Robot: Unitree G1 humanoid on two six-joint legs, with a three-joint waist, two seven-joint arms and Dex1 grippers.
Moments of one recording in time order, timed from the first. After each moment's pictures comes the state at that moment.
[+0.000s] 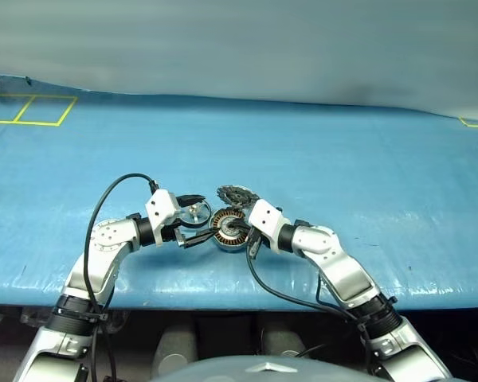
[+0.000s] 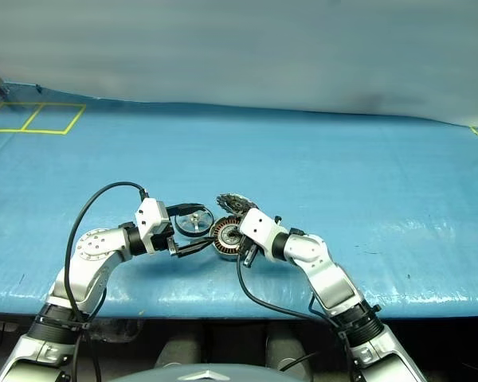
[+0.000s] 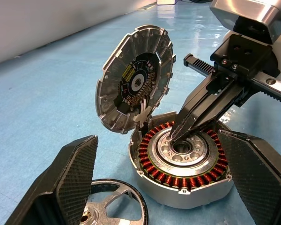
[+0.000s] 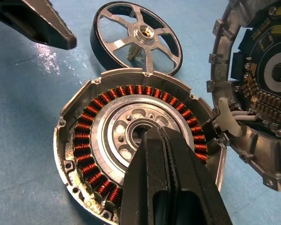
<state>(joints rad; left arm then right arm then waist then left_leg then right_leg) -0.17 0.52 -0.12 -0.04 -0.29 0.12 -0.96 -0.22 -0.37 0.41 -0.14 -0.03 0.37 0.68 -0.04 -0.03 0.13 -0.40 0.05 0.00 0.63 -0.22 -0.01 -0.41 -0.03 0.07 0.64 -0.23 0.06</state>
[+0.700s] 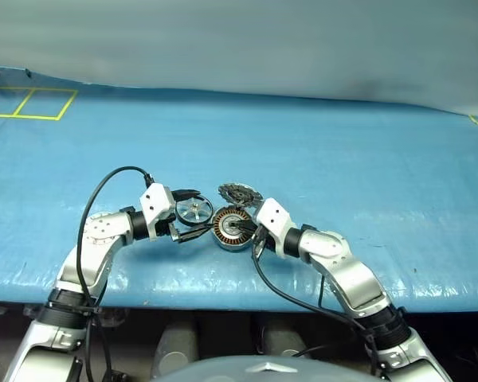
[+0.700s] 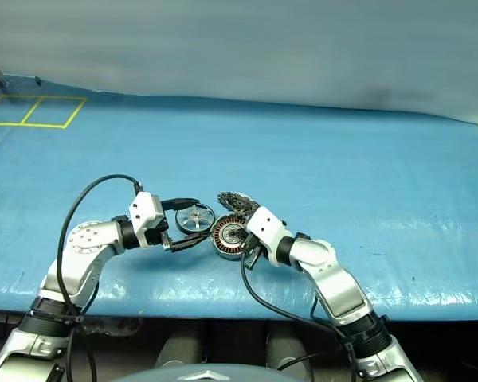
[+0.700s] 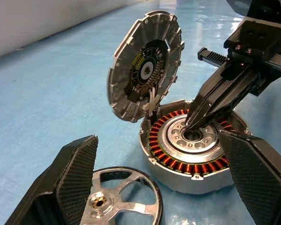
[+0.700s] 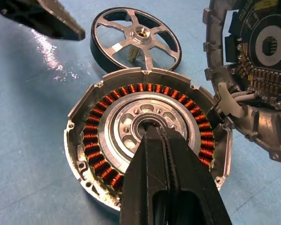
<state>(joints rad) -0.23 0.58 -0.10 -0.03 -0.29 0.13 -0.99 -0.16 -0.37 0.32 -0.28 0.08 0.49 0.67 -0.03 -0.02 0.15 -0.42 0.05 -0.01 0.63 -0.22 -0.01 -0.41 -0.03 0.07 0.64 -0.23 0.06</state>
